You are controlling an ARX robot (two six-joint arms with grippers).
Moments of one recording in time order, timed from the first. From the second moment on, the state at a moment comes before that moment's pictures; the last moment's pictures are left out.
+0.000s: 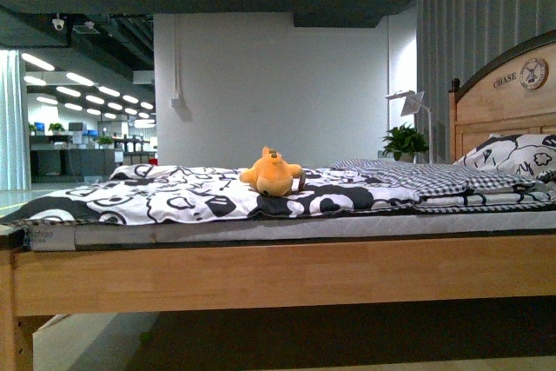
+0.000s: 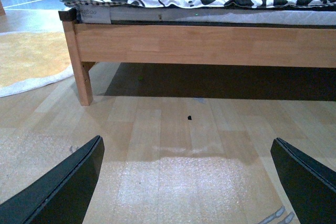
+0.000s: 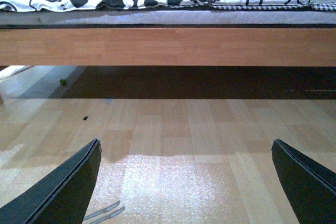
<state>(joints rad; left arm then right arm) 0.00 0.00 0.01 0.00 0.00 -0.01 0.00 0.00 0.01 0.00 0.00 0.00</state>
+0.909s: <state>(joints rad) 0.00 0.00 0.01 0.00 0.00 -0.01 0.00 0.00 0.01 0.00 0.00 0.00</state>
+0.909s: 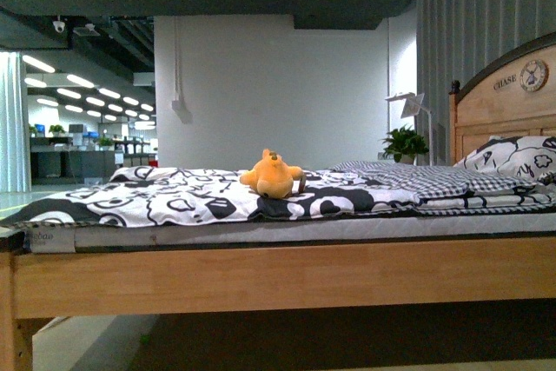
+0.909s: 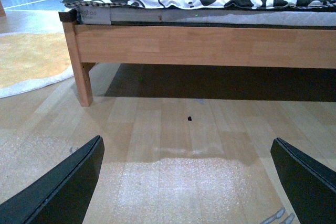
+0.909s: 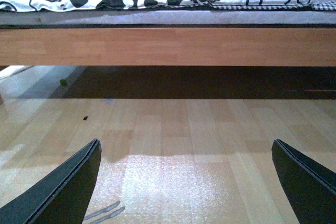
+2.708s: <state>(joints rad) 0.00 0.00 0.01 0.00 0.00 -0.01 0.00 0.00 0.01 0.00 0.00 0.00</state>
